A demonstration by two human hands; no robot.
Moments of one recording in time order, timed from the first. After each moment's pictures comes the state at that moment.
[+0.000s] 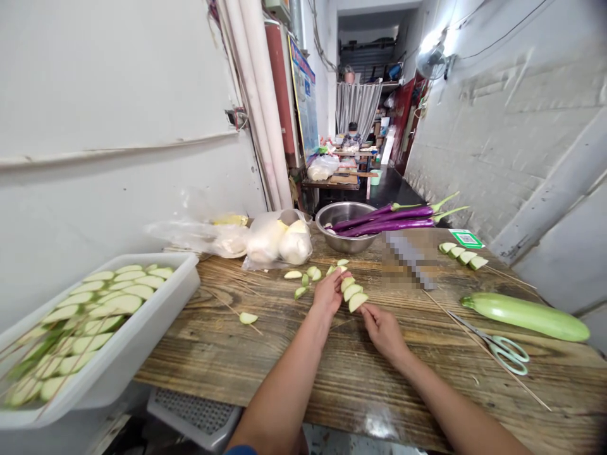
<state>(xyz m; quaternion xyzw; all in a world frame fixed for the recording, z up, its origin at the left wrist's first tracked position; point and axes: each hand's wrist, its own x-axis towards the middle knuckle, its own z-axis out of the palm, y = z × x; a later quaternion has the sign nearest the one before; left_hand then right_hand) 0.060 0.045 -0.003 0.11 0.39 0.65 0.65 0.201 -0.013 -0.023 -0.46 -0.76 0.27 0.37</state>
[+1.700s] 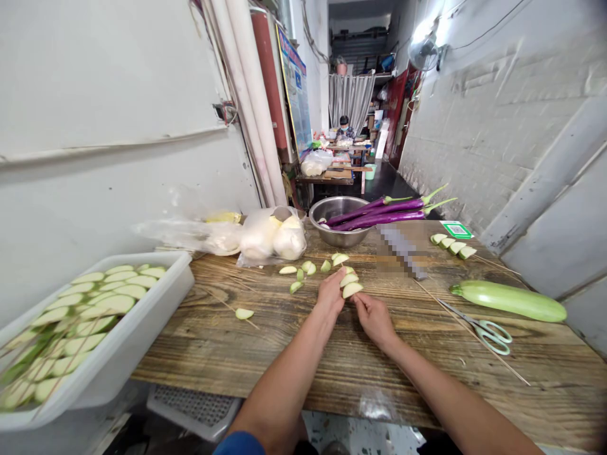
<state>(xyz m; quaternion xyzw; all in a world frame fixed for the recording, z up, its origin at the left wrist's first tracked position) 0.083 0.039 -0.017 0.18 0.36 0.64 0.66 0.193 -0.011 -0.024 -0.46 -0.70 0.33 0.44</state>
